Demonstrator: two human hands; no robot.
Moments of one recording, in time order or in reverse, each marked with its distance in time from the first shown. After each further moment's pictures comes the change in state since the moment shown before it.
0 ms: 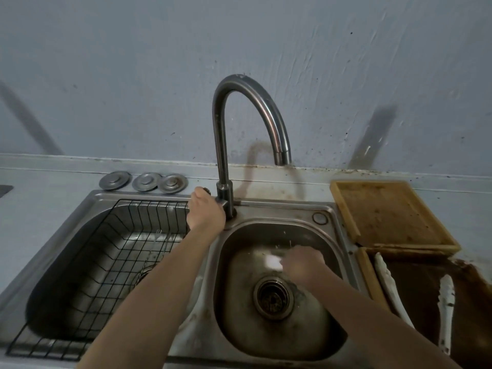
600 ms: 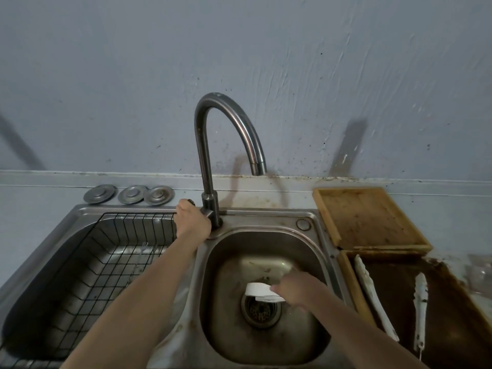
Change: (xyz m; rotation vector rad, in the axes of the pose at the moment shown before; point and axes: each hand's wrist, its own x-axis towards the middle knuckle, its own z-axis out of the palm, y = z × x) left_hand 0.000 0.003 -0.001 -0.201 -0.047 -0.077; right_hand -0.020 0.023 0.019 0.054 -0.140 0.008
